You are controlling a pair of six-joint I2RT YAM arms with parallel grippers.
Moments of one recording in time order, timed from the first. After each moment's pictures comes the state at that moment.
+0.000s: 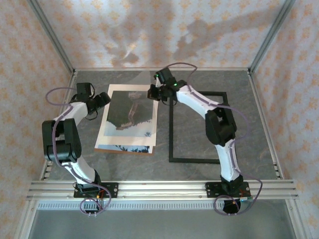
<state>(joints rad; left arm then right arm) 0.19 1.66 1.06 -0.28 0.13 -0.49 0.58 2.12 1.85 -0.55 -0.36 0.63</state>
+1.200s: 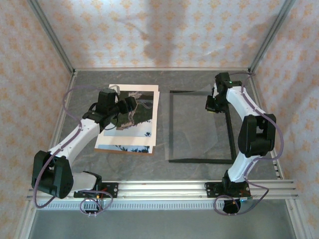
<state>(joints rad) -0.24 1.30 0.91 -0.26 0.07 -0.57 0.08 1.77 1.43 -0.99 -0.14 0.27</state>
